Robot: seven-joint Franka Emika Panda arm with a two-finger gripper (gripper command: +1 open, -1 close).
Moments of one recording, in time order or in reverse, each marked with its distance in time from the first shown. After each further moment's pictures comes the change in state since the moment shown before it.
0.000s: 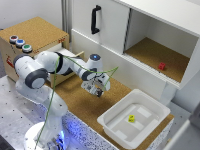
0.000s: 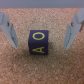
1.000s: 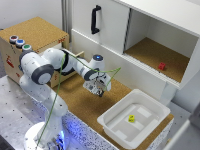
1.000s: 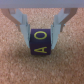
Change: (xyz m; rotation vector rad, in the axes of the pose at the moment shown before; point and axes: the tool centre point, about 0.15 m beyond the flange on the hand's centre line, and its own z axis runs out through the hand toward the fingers) arm 0.016 0.003 0.002 0.006 -0.008 0.016
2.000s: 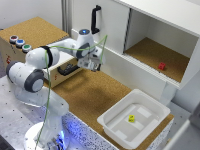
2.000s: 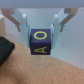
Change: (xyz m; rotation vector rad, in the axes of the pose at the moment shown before) arm 0.038 -0.125 -0.200 -0.090 0.174 -0.427
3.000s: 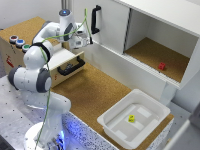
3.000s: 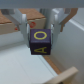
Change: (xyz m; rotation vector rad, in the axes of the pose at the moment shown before) arm 0.085 -0.174 -0.056 0.149 0.123 -0.554
